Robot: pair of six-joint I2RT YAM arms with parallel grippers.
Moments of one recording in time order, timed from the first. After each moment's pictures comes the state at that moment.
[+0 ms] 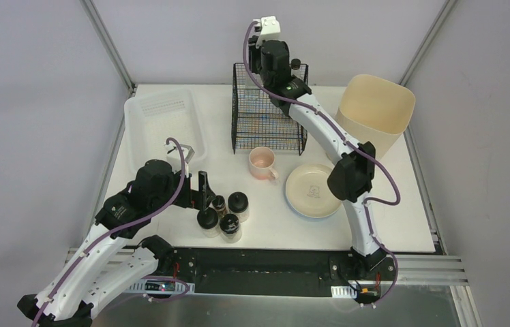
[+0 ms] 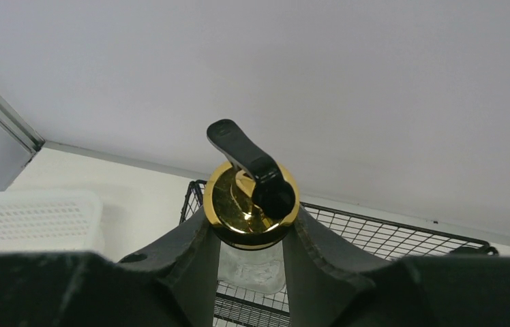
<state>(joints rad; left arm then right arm) -0.59 0.62 0.83 -0.84 -0.01 -0.34 0.65 2.17 2.27 -0.14 0.37 0.05</state>
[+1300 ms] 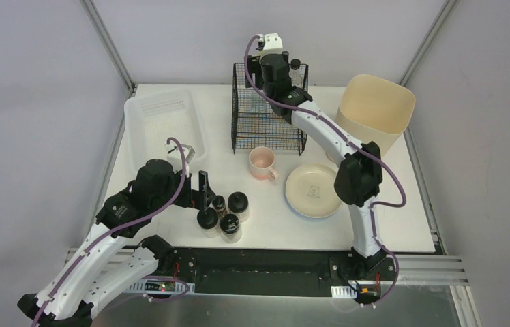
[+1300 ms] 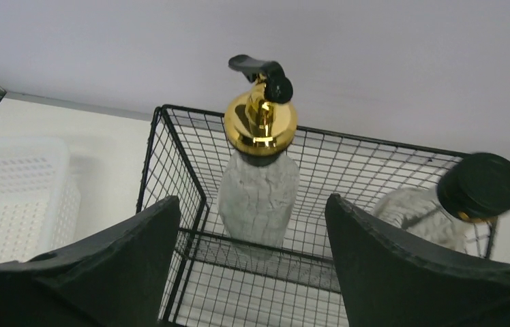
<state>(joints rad) -0.59 0.63 0.83 -0.84 -0.01 -0.34 0.64 2.16 2.12 -0.18 0.40 0.13</state>
